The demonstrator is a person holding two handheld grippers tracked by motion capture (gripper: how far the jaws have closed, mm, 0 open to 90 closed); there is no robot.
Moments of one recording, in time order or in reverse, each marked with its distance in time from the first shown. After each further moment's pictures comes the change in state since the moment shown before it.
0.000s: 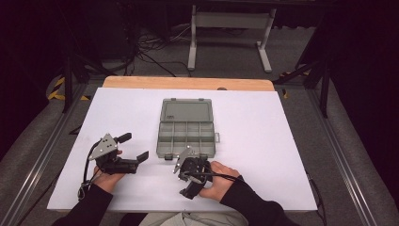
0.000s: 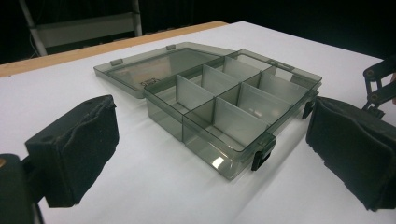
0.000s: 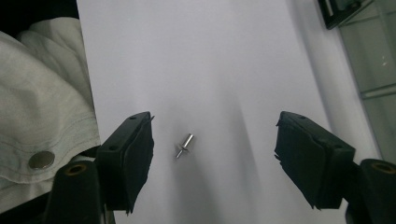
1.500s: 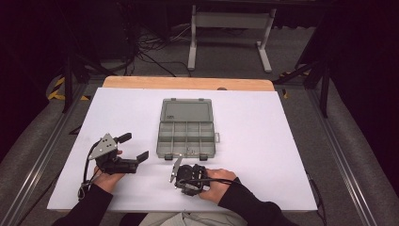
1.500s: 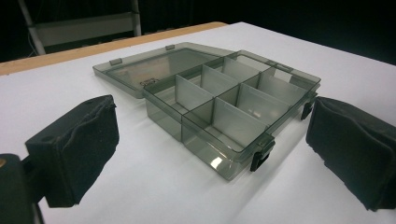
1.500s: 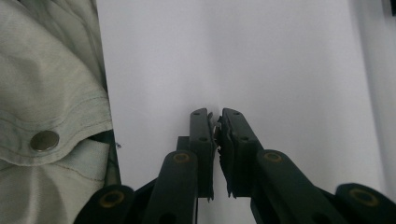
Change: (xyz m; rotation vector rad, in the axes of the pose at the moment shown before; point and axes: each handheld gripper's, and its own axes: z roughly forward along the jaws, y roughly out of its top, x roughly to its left) left arm 0.001 0.000 0.000 -0.005 -0.003 -0.010; right arm 0.012 0.004 0.012 0.094 0.022 -0.077
